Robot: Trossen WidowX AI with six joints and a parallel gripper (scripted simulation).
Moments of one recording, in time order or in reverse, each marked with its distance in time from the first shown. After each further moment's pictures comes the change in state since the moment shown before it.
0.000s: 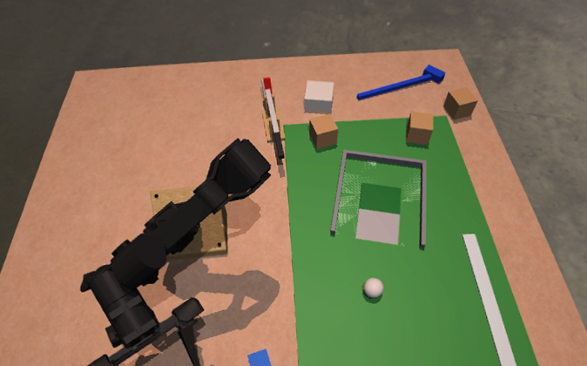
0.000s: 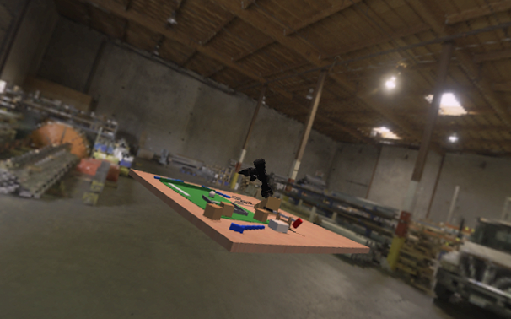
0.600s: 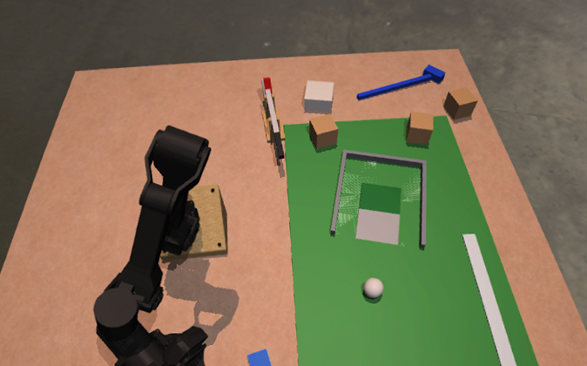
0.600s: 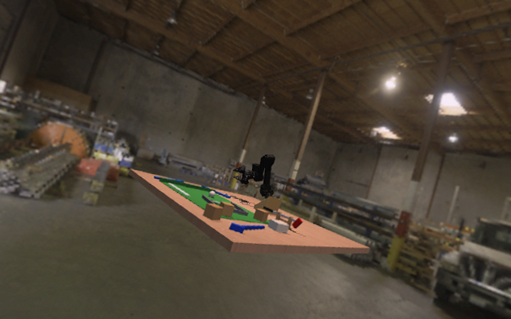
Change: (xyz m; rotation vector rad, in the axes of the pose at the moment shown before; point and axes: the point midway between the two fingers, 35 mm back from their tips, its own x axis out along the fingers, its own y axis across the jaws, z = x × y) arm 0.054 0.000 0.010 0.762 0.107 -0.216
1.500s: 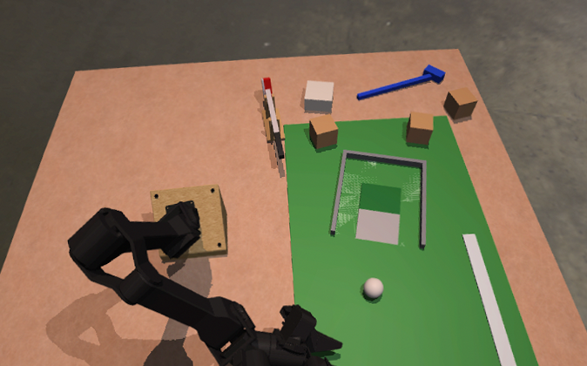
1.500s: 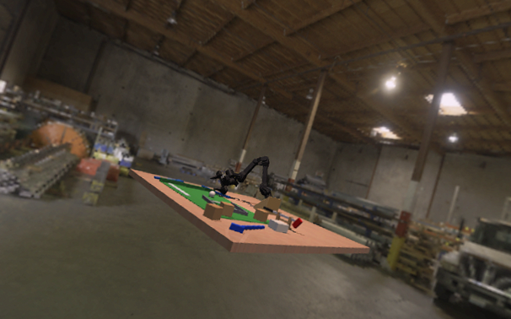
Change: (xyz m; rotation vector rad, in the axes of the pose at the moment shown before) arm 0.135 -0.123 0.194 1.427 -0.714 0.035
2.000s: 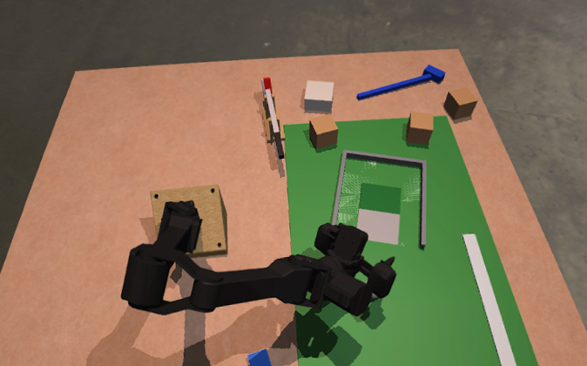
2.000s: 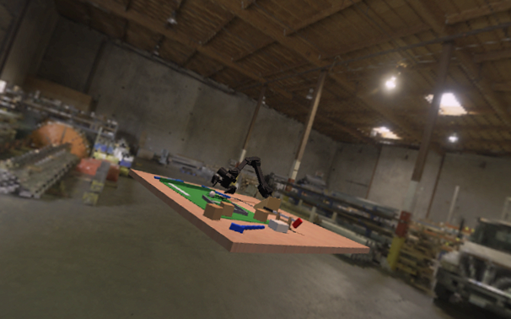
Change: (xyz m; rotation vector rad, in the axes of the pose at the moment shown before) arm 0.070 0.129 0.173 0.315 -0.210 0.631
